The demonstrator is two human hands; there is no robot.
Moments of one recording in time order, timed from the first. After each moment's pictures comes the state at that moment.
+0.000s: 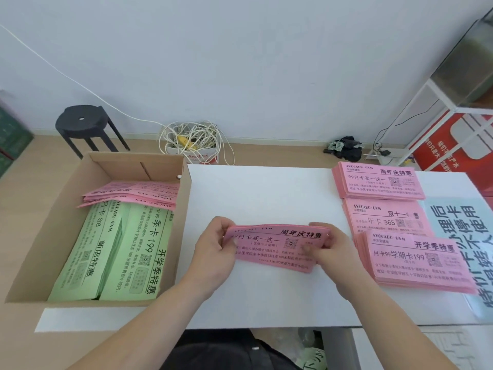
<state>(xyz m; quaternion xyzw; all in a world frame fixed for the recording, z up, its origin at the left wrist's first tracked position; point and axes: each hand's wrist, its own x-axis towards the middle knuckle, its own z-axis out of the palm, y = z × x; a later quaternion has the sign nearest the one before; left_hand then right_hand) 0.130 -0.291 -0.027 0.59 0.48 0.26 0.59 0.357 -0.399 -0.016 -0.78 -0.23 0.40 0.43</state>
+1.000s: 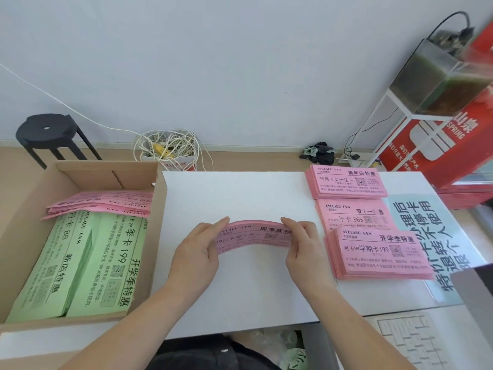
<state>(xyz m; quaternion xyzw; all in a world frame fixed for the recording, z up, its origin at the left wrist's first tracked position) 0.130 -0.287 -0.037 0.80 0.42 0.26 0.35 0.344 -0.406 -0.037 -0.82 -0.45 0.12 0.35</state>
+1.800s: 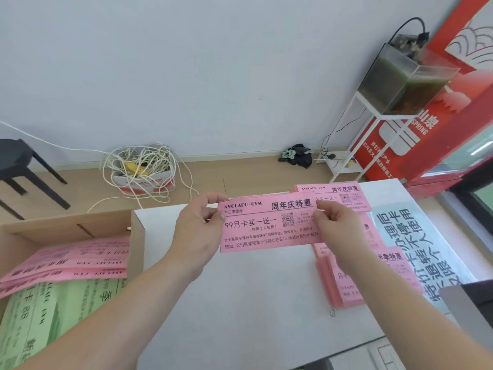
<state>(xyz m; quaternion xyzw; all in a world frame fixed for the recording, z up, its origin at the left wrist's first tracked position) 0.216 -0.201 0.059 0.61 0.45 0.26 0.60 0.435 -0.349 0.058 -0.84 -0.19 0.21 0.45</state>
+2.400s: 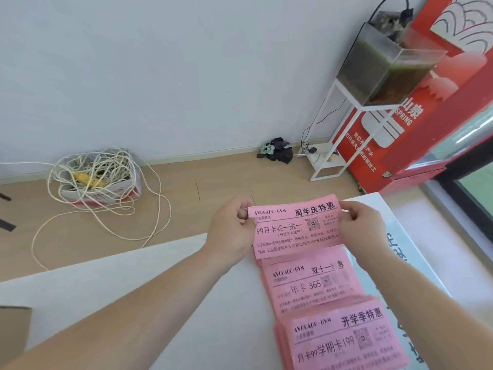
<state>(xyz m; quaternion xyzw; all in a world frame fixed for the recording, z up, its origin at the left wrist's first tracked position) 0.463 -0.180 0.010 0.66 0.40 0.15 0.62 0.647 -0.343 0.040 -0.91 -0.13 0.15 0.35</state>
